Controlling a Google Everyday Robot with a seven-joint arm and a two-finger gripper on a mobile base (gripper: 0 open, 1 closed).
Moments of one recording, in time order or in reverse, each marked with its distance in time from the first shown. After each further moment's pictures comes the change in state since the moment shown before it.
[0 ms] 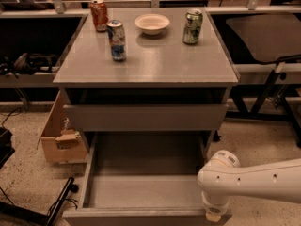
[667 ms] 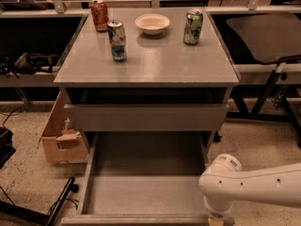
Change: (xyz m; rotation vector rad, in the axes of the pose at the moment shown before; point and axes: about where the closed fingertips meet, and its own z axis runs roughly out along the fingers) arm 0.009 0.016 0.000 -0.017 0.019 0.028
